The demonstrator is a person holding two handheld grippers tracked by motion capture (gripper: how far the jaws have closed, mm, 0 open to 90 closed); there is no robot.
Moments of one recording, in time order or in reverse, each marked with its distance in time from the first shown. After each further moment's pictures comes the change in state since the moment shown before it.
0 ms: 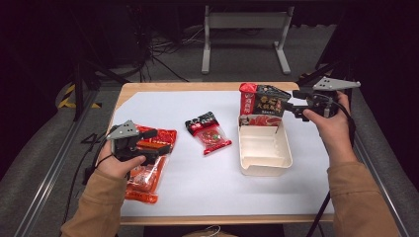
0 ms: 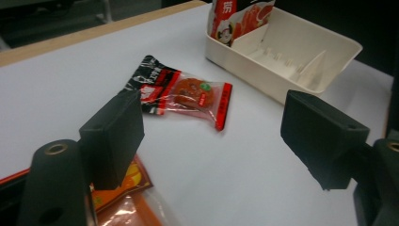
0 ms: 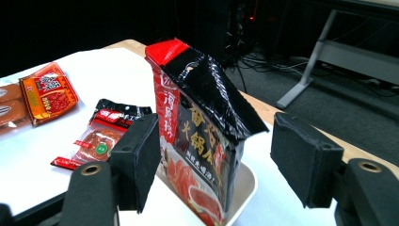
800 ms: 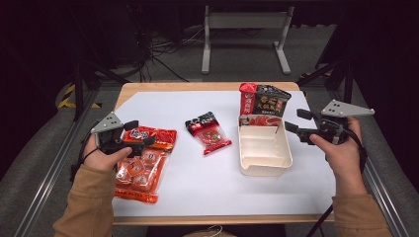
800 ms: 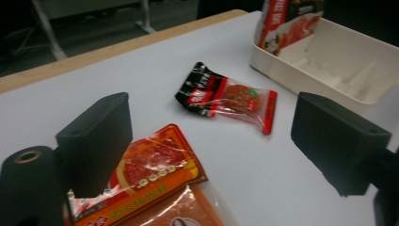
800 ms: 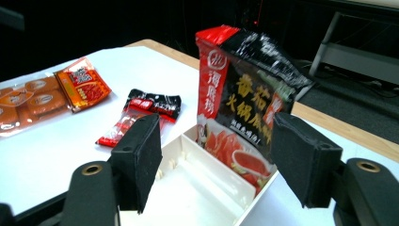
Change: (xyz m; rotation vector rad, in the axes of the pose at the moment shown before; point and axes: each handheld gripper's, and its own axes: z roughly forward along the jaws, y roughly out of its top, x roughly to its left) left arm 0.029 0.000 -0.023 -0.045 0.136 -0.053; right arm 0.052 -0.026 -0.043 -0.026 0.004 0.001
